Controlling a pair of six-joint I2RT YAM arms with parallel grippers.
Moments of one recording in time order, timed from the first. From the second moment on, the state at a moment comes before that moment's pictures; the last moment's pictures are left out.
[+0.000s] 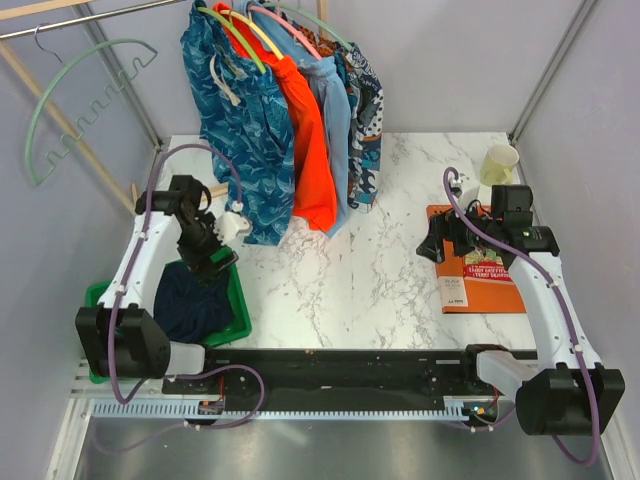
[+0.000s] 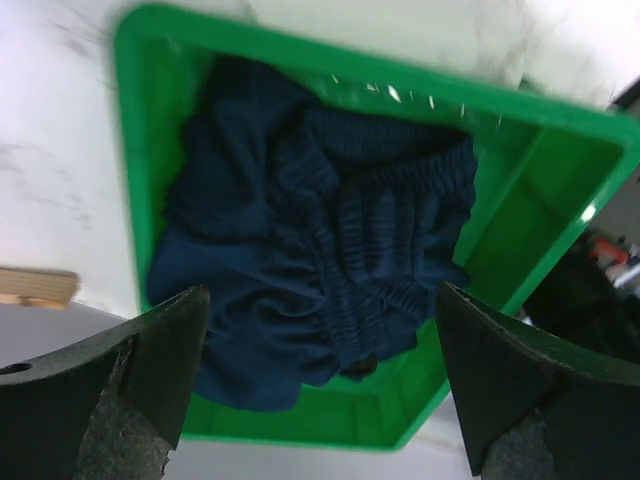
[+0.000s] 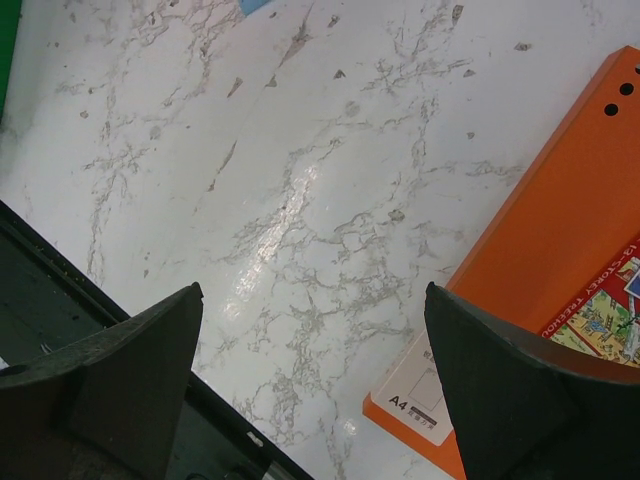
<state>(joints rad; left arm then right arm) -0.03 1.35 1.25 -1.31 0.17 0.96 -0.02 1.08 1.00 -0.77 -0.62 -0.23</state>
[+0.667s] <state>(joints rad) -0.02 1.45 0.87 -1.17 -0.04 1.06 -0.02 1.07 0.99 -0.77 -0.62 -0.22</state>
